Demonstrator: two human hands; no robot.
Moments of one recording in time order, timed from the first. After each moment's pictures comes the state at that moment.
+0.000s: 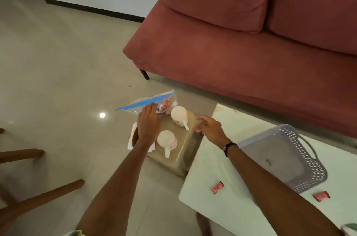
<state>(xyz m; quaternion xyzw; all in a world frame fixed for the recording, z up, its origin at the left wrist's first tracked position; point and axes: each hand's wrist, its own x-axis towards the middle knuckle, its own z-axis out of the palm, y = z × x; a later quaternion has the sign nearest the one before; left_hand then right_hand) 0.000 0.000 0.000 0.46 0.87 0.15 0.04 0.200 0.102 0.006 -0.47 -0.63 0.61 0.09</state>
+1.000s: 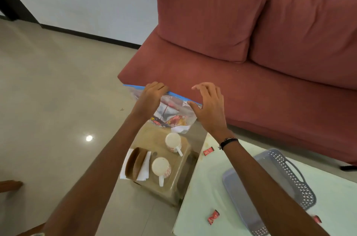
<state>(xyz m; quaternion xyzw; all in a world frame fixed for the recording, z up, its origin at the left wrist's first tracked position) -0.049 0.112 0.141 0.70 0.68 0.20 -0.09 0.154 0.168 0.141 -0.39 -0.84 0.19 0.33</state>
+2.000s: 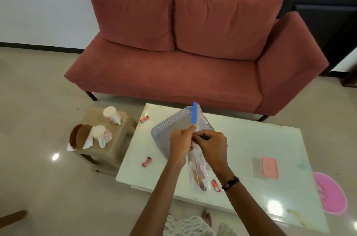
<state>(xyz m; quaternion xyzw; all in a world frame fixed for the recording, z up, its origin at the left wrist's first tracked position) 0.507 -0.059 0.197 0.21 0.72 0.44 0.49 0.600 -0.048 0.178 -0.56 -0.59 0.45 0.37</state>
